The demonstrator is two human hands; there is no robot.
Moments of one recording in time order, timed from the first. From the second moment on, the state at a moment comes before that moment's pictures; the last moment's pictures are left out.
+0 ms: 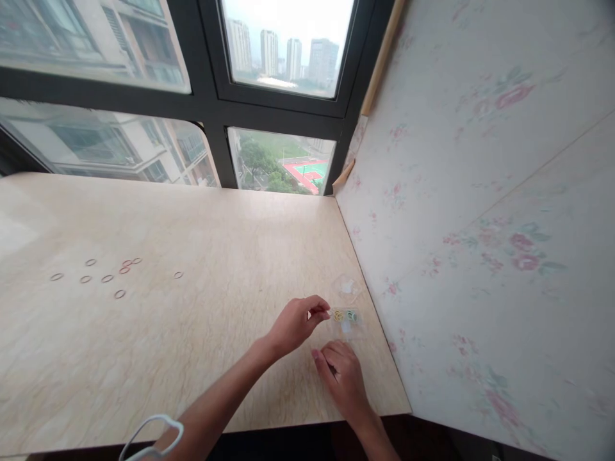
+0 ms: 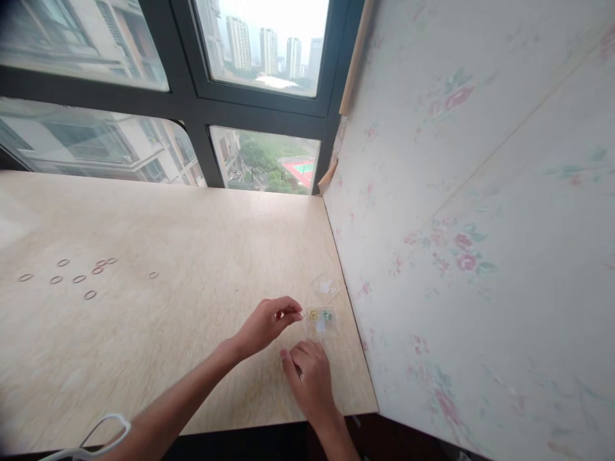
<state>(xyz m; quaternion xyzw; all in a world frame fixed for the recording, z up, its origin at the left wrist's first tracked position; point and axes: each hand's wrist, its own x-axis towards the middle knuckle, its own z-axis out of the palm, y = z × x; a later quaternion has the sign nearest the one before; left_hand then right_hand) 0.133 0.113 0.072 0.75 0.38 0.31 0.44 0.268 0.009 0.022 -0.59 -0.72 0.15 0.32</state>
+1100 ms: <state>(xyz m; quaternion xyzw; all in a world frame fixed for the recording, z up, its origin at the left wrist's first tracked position) 0.069 0.089 0.055 0.79 0.43 0.26 0.35 0.268 0.005 0.023 -0.59 -0.72 0.15 0.32</state>
